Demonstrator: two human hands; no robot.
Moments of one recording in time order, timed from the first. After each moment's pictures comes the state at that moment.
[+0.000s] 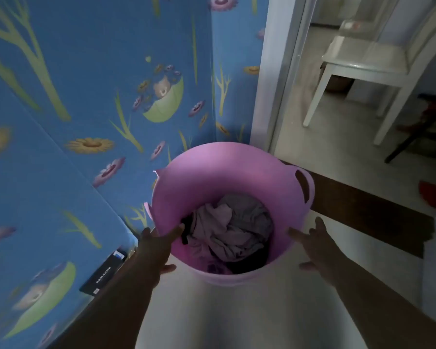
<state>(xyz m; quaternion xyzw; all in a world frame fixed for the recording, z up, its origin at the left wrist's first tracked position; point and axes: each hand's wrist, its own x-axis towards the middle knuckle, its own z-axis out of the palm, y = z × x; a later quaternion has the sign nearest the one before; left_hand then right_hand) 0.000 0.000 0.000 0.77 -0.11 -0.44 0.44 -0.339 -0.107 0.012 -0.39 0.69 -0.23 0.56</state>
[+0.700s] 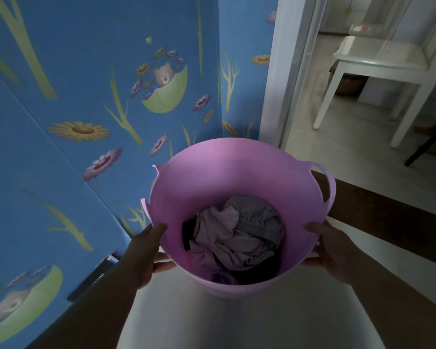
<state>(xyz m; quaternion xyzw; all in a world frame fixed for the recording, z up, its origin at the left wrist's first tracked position) 0.045 -0.013 -0.067 0.69 -0.16 -0.50 0.49 -0.343 -0.142 -0.045 -0.37 0.56 -0.29 0.68</state>
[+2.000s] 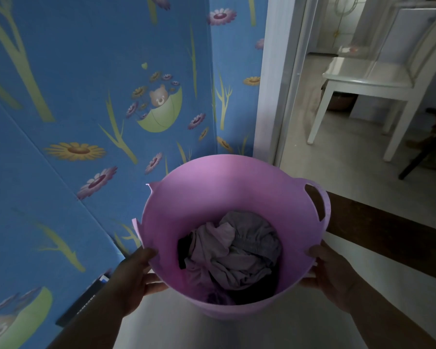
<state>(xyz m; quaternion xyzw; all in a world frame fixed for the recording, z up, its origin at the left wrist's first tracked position) 0.068 -0.006 -0.097 0.65 -0.17 -0.53 0.51 -0.358 -0.134 -0.057 -0.36 0.51 -0.33 0.70</state>
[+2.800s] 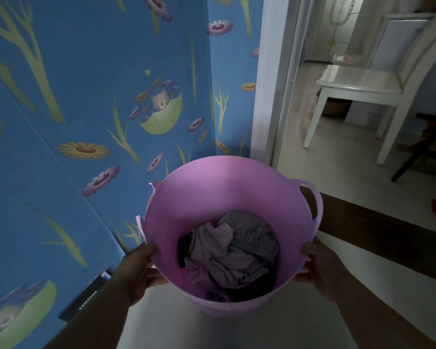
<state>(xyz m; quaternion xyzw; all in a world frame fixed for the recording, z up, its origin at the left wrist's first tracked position) 0.055 -0.008 -0.084 0.66 -0.15 -0.51 0.52 -0.352 -0.121 -0.047 -0.37 0.54 -0.34 0.68</state>
